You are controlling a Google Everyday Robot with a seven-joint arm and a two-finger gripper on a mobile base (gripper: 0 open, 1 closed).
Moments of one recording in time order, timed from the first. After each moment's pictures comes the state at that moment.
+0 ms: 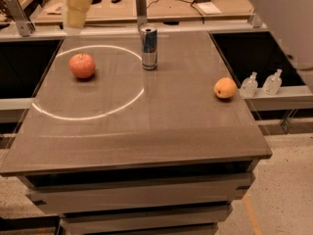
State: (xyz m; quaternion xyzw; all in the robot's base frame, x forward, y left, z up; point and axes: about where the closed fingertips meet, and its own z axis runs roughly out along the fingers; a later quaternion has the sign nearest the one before) arm 0.567 0.156 1.110 -0.76 0.51 -0.02 0.40
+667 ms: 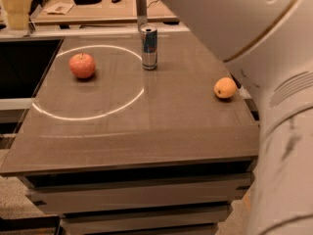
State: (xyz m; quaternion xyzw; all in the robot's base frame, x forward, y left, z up) arm 0.564 0.264 1.116 -0.79 0.43 -0.06 0.43
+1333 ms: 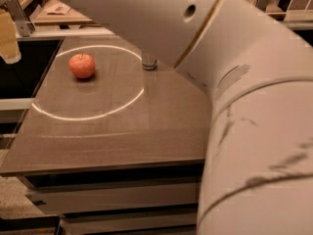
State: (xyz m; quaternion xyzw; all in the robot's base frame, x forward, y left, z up) arm 0.557 0.320 1.060 -0.85 0.35 -0.13 0.36
